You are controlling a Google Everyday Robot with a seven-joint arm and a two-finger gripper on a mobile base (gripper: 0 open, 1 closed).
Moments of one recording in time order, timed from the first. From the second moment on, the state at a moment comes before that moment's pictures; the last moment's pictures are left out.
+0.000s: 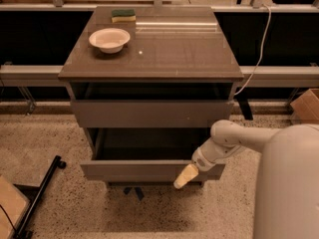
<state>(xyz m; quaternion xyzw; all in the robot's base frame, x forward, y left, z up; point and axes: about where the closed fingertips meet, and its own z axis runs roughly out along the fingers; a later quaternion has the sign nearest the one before) 0.560 -0.131 0.449 -0.39 0.89 0.22 0.10</state>
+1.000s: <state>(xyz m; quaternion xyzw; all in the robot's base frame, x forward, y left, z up) 0.566 -0.113 0.434 -0.39 0.85 0.33 0.14</state>
